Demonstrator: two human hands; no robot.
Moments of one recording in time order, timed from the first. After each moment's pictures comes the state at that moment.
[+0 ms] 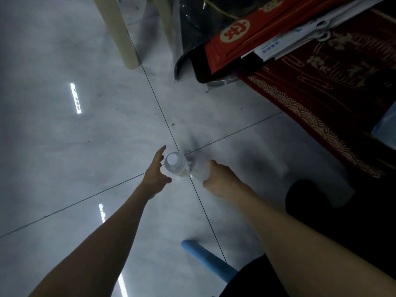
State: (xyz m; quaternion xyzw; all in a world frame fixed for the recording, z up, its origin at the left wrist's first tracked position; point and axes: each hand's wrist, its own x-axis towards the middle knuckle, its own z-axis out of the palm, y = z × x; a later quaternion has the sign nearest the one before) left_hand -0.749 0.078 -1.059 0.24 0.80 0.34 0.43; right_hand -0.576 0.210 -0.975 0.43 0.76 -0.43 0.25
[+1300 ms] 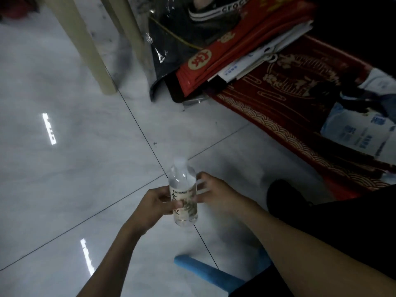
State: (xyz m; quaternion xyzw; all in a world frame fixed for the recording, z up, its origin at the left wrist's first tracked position) left_hand -0.690 0.069 -0.965 0.27 0.69 0.40 0.55; right_hand -0.525 0.208 -0.964 0.40 0.68 -0.61 0.07
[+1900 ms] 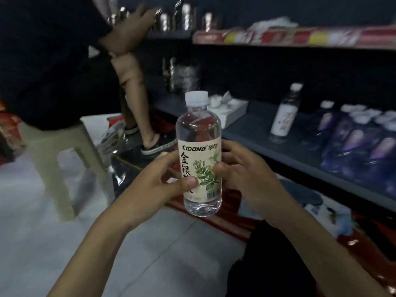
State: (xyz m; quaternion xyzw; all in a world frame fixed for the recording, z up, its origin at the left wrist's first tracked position) left_hand -0.580 0.166 -0.617 0.64 0.48 0.49 0.34; right_hand -0.383 0.222 -0.607 0.32 0.71 -0.48 -0.41
